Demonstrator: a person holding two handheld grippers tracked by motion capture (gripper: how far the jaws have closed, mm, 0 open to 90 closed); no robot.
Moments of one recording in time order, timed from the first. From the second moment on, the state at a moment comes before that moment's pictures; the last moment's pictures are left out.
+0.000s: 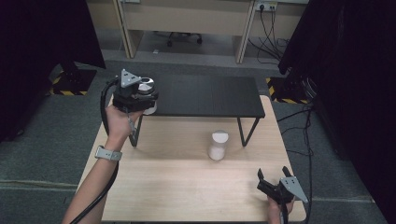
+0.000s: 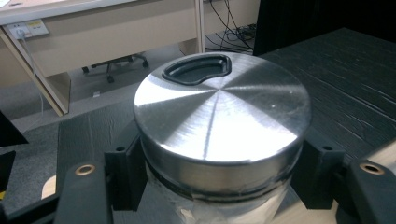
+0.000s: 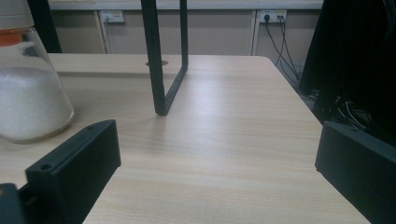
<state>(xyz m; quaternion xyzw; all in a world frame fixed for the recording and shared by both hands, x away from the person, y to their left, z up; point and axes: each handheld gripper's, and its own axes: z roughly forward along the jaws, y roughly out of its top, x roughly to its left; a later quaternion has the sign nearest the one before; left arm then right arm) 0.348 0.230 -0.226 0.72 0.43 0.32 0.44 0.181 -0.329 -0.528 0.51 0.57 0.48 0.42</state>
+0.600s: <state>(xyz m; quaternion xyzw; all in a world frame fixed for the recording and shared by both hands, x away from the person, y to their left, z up) 0.386 0.225 -0.226 0.72 0.43 0.32 0.44 0.181 -0.326 -0.526 0.52 0.57 0.47 0.42</state>
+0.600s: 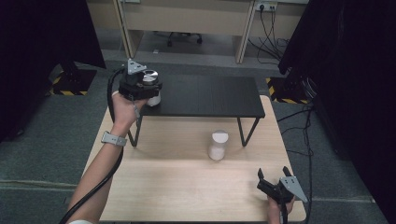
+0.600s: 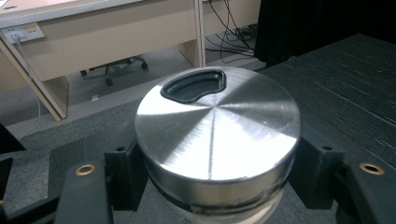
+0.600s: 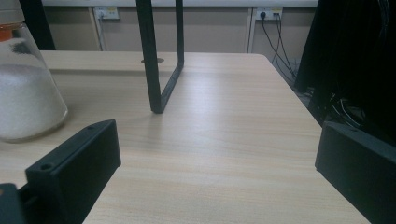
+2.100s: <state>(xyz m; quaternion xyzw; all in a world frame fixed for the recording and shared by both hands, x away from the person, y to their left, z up) 0.391 0.220 -0.239 0.71 0.42 0.33 0.45 0.181 -0.326 -0.527 0.52 0.58 0.47 0.42</state>
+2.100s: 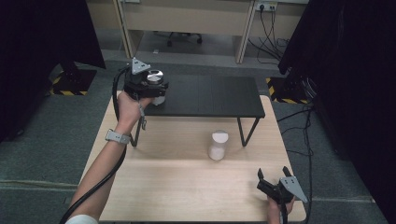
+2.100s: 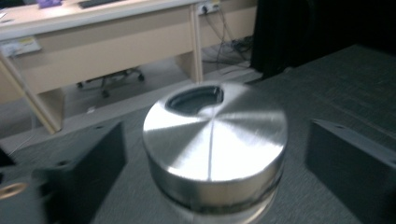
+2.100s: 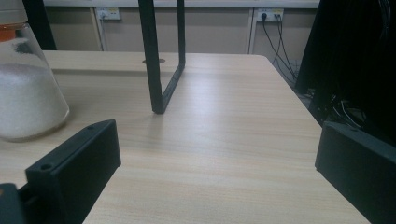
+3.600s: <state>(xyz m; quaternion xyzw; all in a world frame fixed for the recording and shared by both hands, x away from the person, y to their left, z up) 0.281 0.267 -0.310 0.69 0.46 0.29 0.47 0.178 -0.328 -0.528 0.51 0.57 0.48 0.42</state>
